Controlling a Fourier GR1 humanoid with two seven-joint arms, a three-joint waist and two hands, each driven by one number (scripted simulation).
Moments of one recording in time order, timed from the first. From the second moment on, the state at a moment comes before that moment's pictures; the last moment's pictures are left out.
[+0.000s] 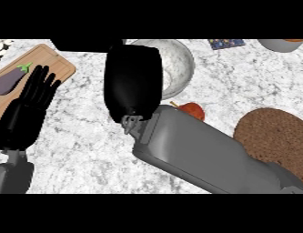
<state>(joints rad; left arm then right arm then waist) -0.17 0.24 0.08 -1.58 0.34 -0.04 0.07 -1.10 -0.01 0.61 -1.37 0.84 0.19 1.16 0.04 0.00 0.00</state>
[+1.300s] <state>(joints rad) -0.16 0.23 0.09 -1.60 0.33 -0.06 0.06 -1.27 -0.07 0.14 -0.50 0.91 -0.24 0.71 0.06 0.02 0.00</state>
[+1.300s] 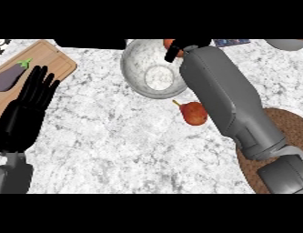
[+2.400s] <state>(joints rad) -0.19 0.24 0.11 -1.59 0.35 -0.07 0.08 -1.22 -0.09 -0.31 -0.44 0.51 -0.55 0.15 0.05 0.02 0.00</state>
